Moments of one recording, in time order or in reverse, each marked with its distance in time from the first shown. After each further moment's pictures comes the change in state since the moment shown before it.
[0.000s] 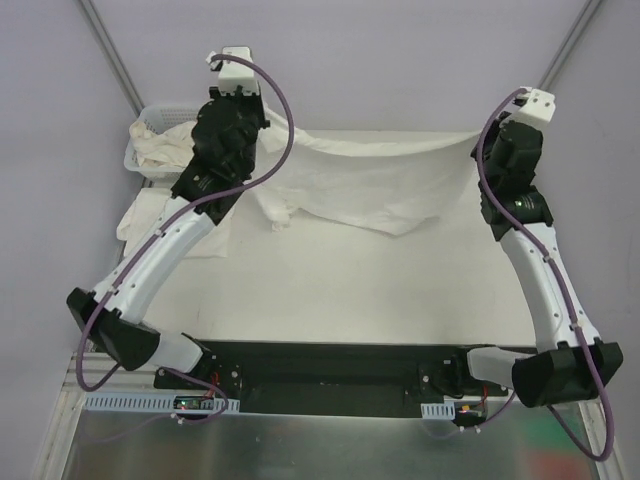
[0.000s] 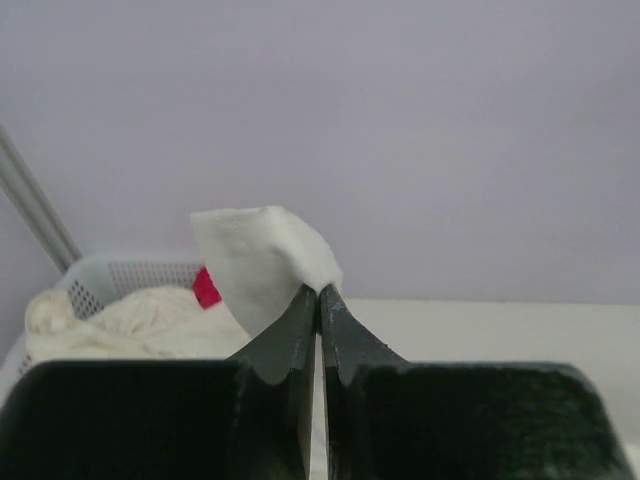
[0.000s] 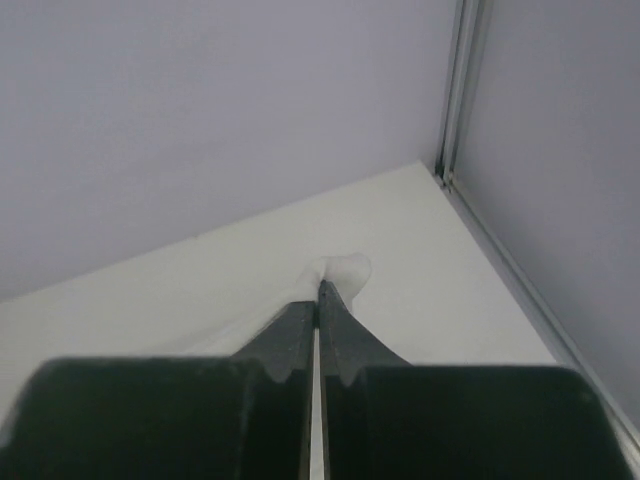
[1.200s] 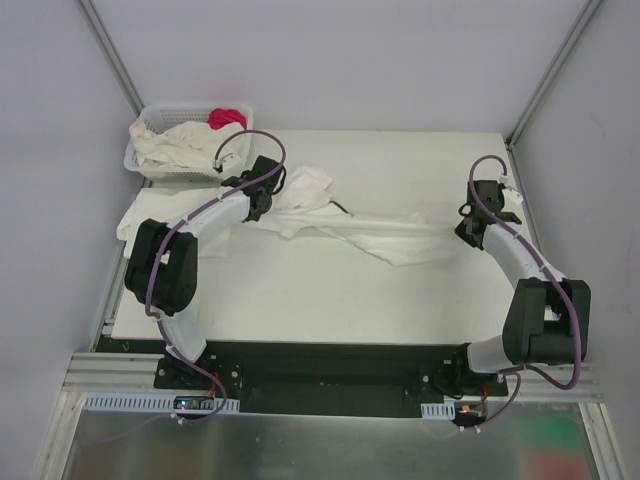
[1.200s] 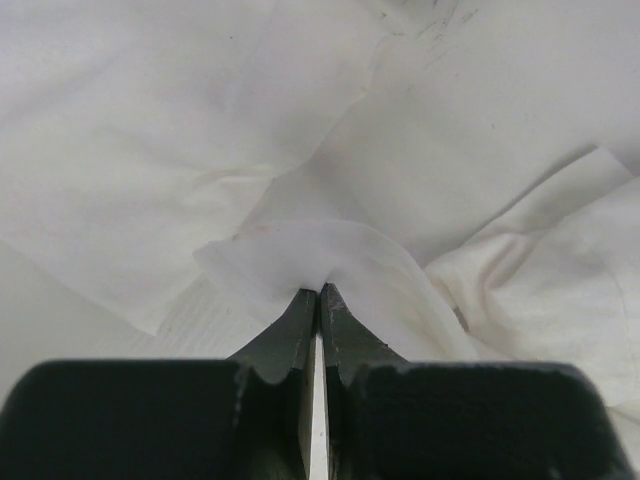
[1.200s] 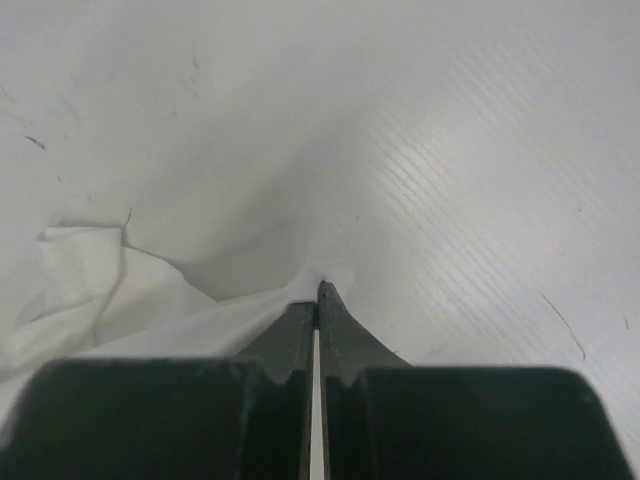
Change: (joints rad) left arm 0.155 0.319 -0.298 -0.584 -0.103 -0.956; right arm -0.136 0.161 -0.386 -0.238 -0.051 0.417
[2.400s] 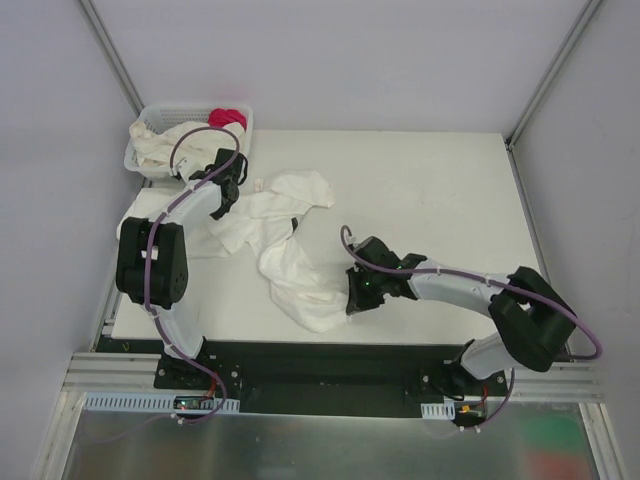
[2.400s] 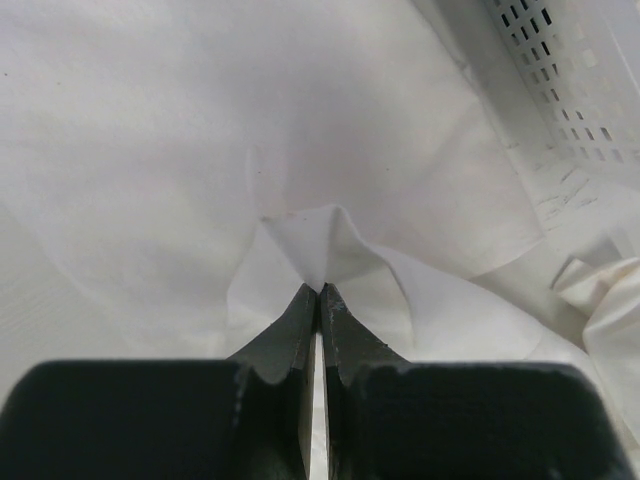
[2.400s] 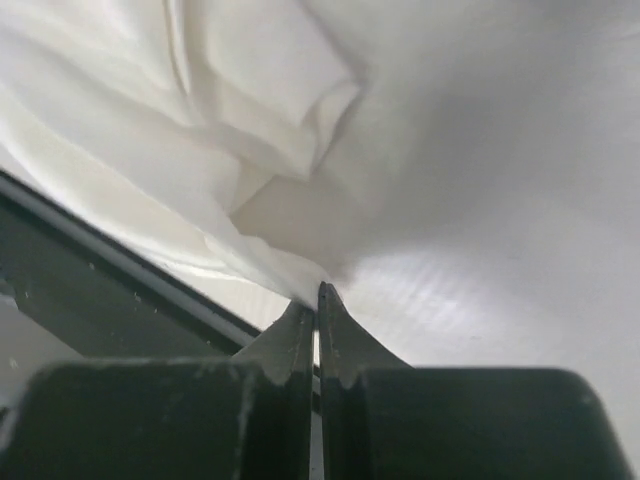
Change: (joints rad) left arm 0.217 0.013 0.002 -0.013 0.047 -0.149; right arm 0.874 0.066 -0.168 0.113 -0.622 -0.019
